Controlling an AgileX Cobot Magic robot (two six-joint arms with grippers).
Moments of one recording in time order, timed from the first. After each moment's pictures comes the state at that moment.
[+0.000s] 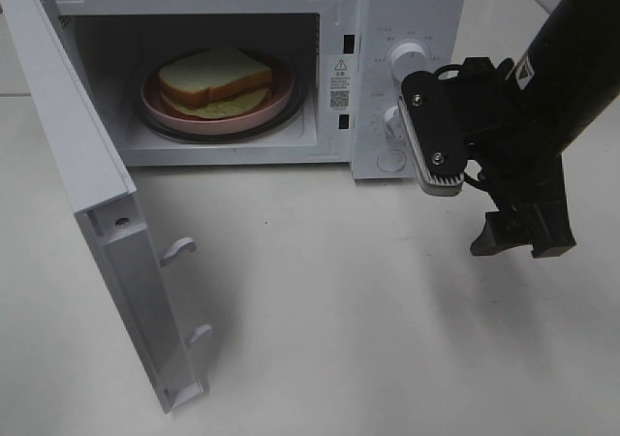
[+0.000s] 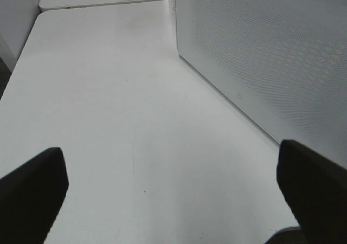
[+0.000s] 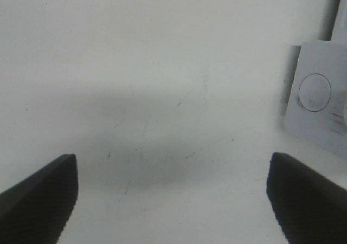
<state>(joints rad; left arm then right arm) 0.04 0.00 -0.50 -0.11 1.05 0.15 0.50 1.52 -0.99 -0.11 0.74 -1.14</state>
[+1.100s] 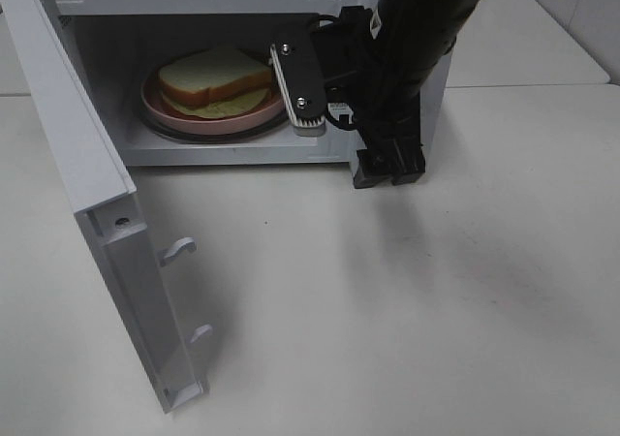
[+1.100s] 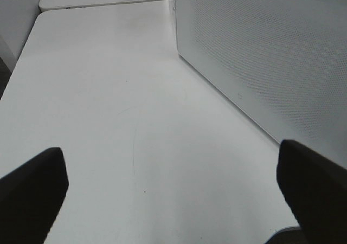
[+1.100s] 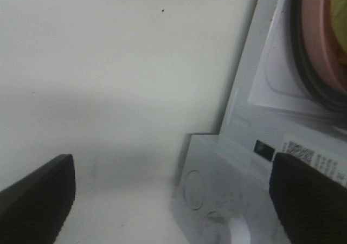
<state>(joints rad) 0.04 0.00 -0.50 -0.11 1.05 0.15 0.63 1.81 -1.37 -0.16 0.71 -1.13</state>
